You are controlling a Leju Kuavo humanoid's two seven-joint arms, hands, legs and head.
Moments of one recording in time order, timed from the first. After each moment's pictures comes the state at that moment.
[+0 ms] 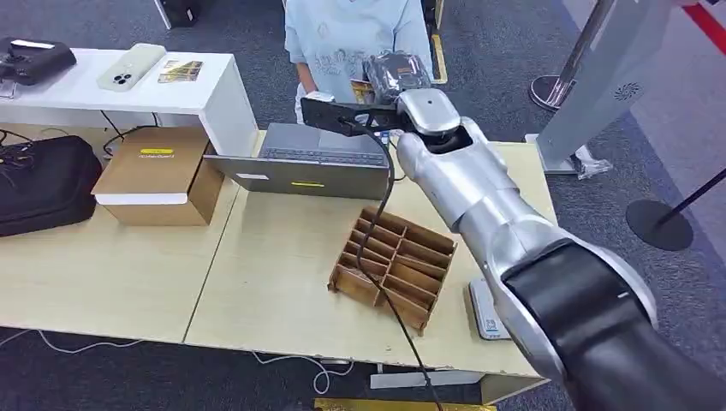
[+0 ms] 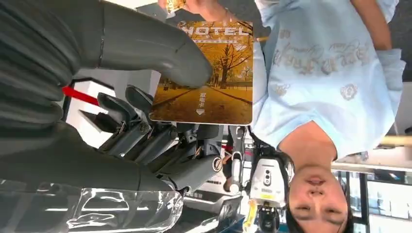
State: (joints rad) left arm -0.30 -0.24 -0.50 -0.24 -1.46 -0.17 -0.09; right arm -1.25 0.17 0.50 -0.41 1.23 0.08 0.12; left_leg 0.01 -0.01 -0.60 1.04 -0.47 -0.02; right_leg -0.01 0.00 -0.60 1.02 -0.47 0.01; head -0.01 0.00
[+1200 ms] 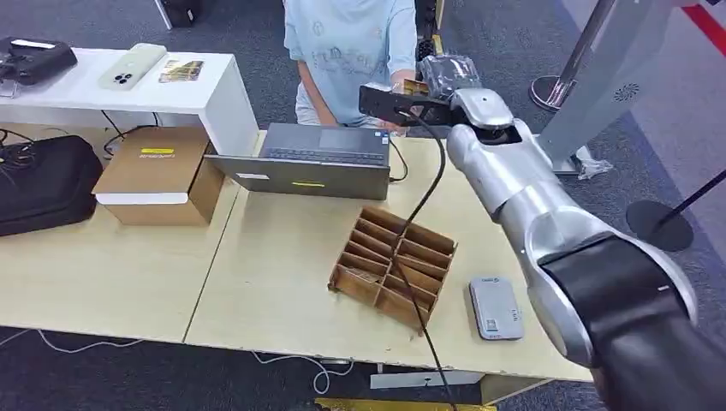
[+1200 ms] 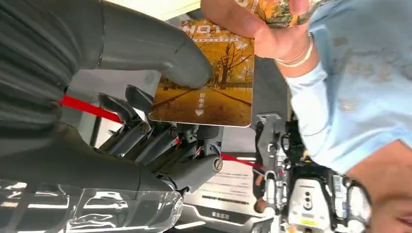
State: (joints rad) left arm -0.30 -0.27 -0.54 -0.24 -1.50 -0.17 -0.08; right arm -1.25 0.03 0.44 -0.36 1.18 0.07 0.08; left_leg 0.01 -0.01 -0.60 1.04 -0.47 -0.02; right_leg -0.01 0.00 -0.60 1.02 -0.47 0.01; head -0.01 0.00
